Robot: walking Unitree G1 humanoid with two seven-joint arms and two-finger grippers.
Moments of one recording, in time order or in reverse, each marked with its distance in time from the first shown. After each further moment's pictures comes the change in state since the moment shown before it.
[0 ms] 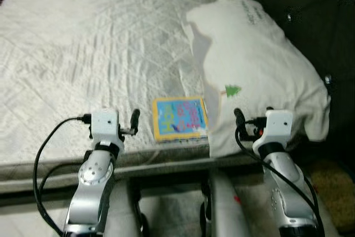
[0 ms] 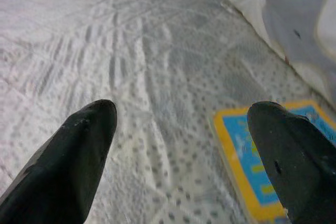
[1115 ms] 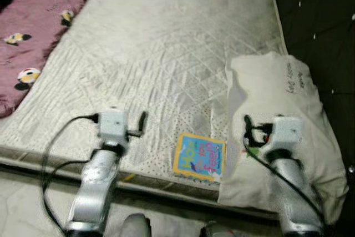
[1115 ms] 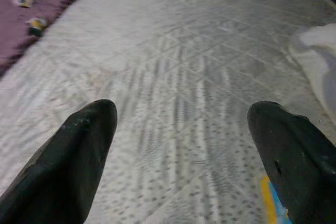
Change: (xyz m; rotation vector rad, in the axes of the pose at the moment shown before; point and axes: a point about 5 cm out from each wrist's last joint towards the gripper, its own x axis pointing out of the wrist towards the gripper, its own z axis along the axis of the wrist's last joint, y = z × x) left arm 0.001 -0.002 -0.007 0.027 0.019 -0.056; right arm -0.006 -0.007 -0.008 -0.003 0.036 -0.044
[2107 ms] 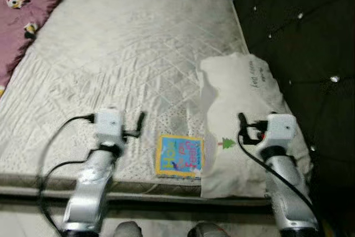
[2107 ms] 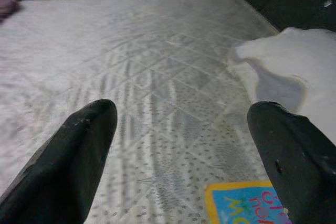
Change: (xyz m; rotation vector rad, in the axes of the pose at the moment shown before) left arm -0.001 0.000 -0.001 -0.037 -0.006 -0.040; right arm 0.002 0.002 0.002 -0.012 -0.004 0.012
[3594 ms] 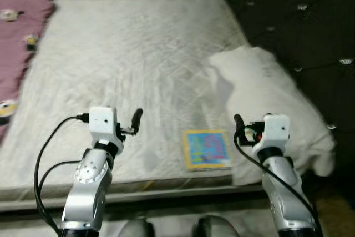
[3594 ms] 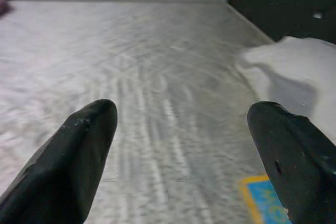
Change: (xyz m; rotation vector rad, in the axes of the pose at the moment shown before) left arm 0.002 -0.001 0.004 -0.090 -0.019 -0.009; right arm 0.001 0.002 -0.002 -0.005 0.015 0.008
